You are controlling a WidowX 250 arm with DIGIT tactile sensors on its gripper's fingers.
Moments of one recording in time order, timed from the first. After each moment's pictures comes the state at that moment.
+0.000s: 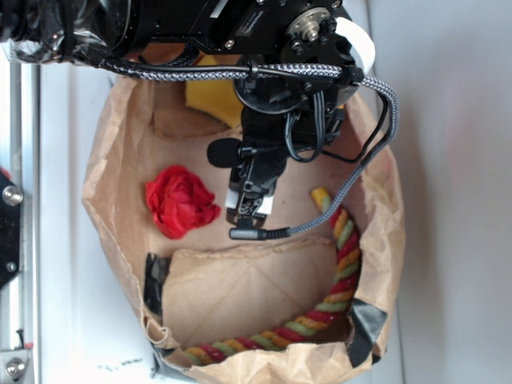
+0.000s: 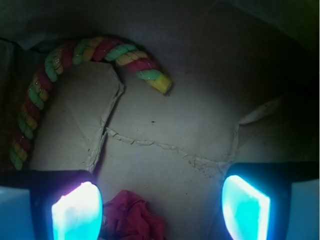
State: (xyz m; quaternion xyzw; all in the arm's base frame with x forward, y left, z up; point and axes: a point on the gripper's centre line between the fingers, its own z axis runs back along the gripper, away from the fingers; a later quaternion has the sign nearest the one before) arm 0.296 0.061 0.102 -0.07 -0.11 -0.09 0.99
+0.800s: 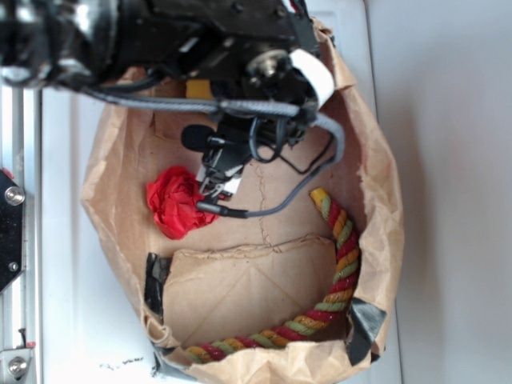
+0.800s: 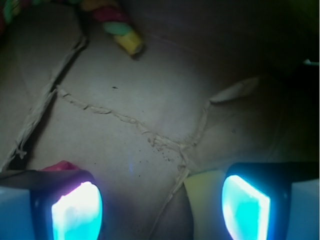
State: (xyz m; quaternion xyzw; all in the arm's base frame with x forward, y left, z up) arm 0.287 0.076 0.081 0.03 -0.11 -0.21 0.97
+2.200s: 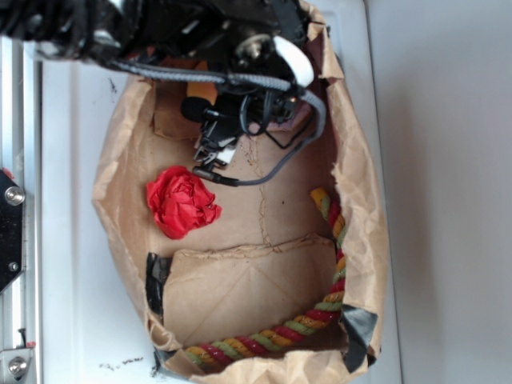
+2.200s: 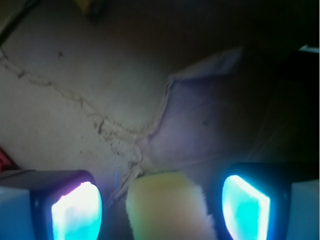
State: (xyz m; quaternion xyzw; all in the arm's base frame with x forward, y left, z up) arm 0.283 0.114 0.046 0.07 -0.09 -0.22 0.97
